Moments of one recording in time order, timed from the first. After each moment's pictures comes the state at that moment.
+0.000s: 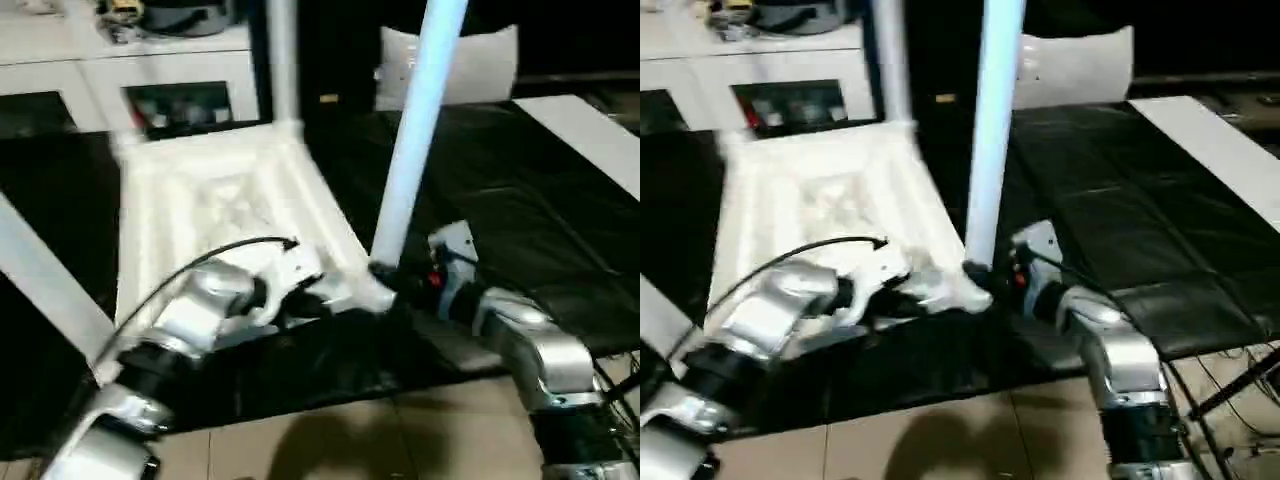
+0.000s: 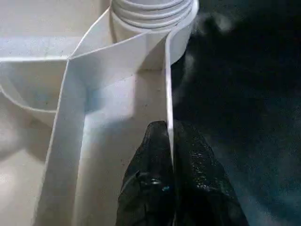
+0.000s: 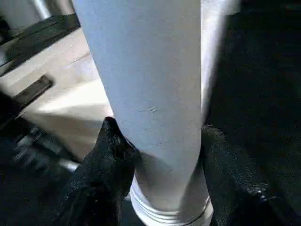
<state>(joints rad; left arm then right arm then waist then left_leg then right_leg) -0.54 0.27 -0.34 0.37 0.08 0.43 -1.02 -0.30 -0.24 0.01 0.10 0.25 0.50 0.64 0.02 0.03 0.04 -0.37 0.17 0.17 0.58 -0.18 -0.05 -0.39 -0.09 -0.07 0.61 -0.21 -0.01</state>
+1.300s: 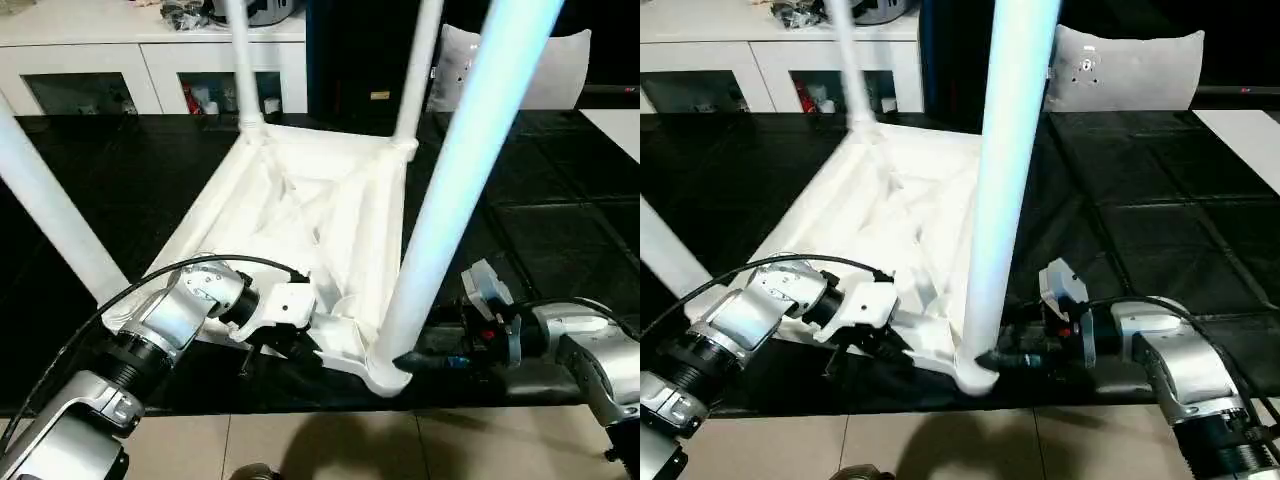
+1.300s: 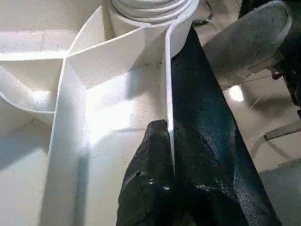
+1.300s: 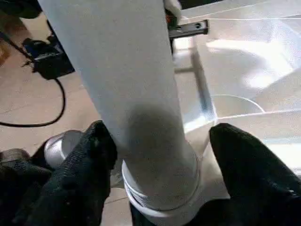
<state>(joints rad) -0.58 0.46 -0.49 0.43 0.06 -0.02 -1.46 -0.24 -0.59 0.14 0.10 0.38 0.34 1.40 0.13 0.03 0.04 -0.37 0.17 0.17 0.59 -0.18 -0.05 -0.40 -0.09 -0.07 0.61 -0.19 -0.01</state>
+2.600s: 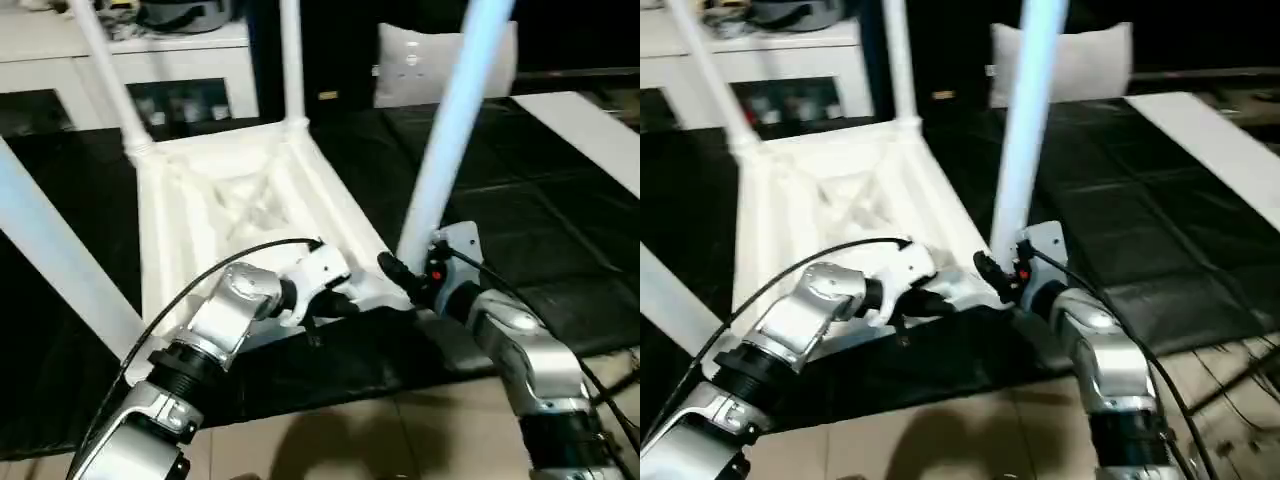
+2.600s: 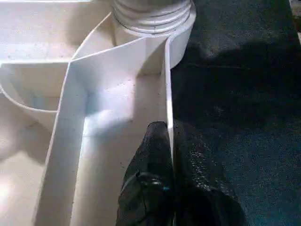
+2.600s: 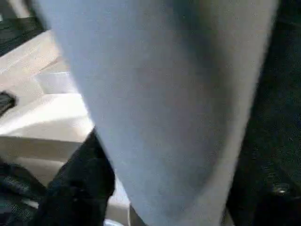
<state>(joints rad) -0.56 0.20 -0.36 0.41 0.09 0.39 -1.01 -0.25 -0.22 -0.01 0.09 0.21 0.43 0.57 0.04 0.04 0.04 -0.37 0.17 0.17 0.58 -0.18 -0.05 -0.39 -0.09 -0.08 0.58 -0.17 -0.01</state>
